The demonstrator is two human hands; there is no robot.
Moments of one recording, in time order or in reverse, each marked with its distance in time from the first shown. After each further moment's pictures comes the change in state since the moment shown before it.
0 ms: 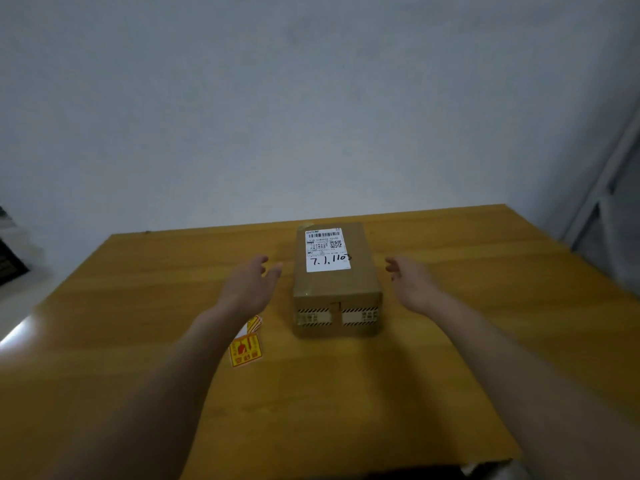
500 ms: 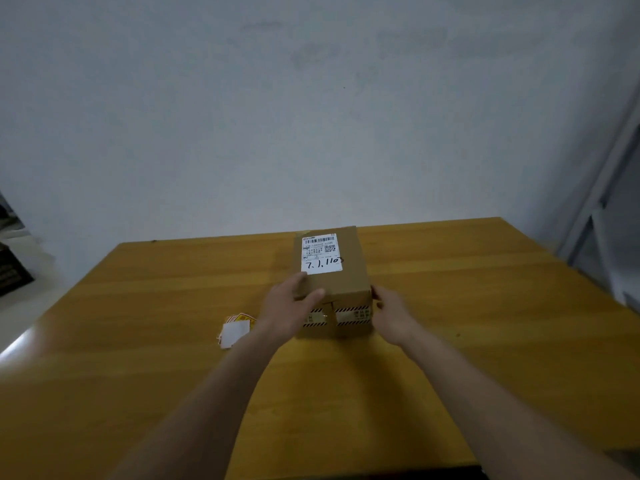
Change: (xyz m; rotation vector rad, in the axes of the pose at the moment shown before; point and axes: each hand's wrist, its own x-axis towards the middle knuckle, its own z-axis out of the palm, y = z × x) left_hand -0.039 0.028 0.030 -0.324 -0.100 0.025; right_hand -0.029 -0.001 0.037 0.247 -0.070 -0.030
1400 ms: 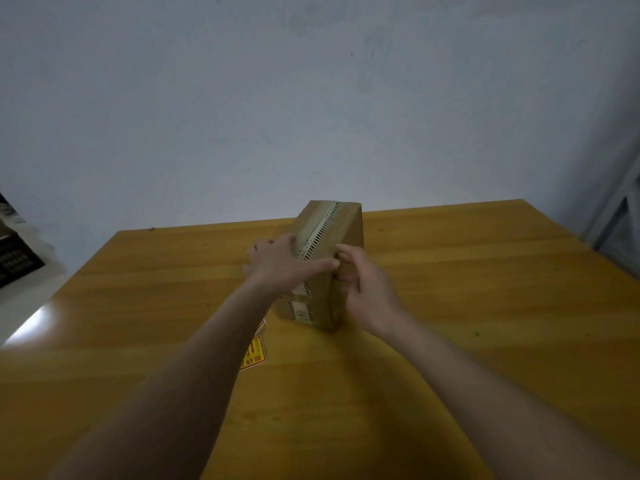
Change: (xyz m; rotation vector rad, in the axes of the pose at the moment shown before) left_hand 0.058 0.027 -0.020 0.467 0.068 -0.117; right_hand 0.014 -0.040 0.021 0.034 0.074 -0.349
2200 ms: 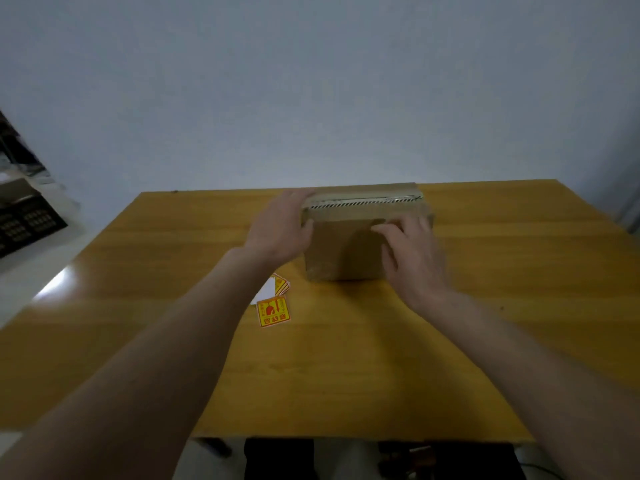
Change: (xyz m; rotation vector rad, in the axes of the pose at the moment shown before) left_hand -0.009 -0.039 -0.025 0.053 0.212 0.413; right_hand -0.014 0.004 -0.011 -0.693 0.218 -0.347
